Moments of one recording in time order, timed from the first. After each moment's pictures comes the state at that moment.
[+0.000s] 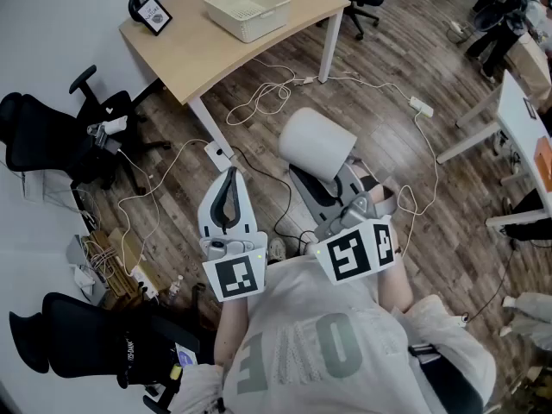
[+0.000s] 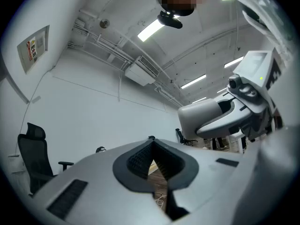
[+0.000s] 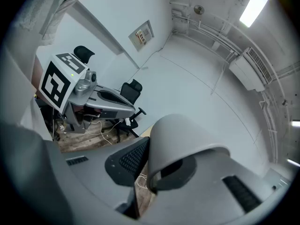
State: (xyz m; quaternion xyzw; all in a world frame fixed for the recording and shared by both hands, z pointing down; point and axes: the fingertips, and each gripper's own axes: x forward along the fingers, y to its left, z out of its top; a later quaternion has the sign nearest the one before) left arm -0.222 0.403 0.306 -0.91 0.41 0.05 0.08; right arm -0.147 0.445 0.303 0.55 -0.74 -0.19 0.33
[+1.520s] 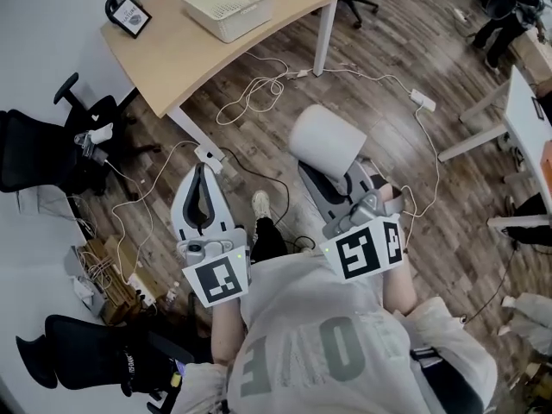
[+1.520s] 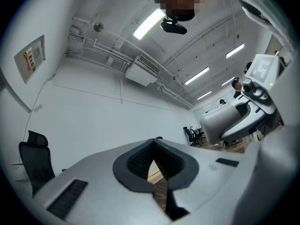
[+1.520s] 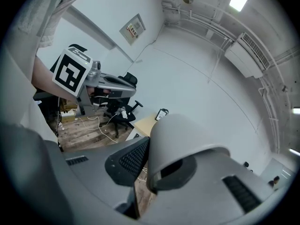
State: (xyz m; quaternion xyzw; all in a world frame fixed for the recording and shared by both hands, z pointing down) left arm -0.161 0.321 0.313 -0.88 0.45 0.05 0.12; right arm -0.039 0.390 0.344 0.56 -0.74 -0.14 0.34
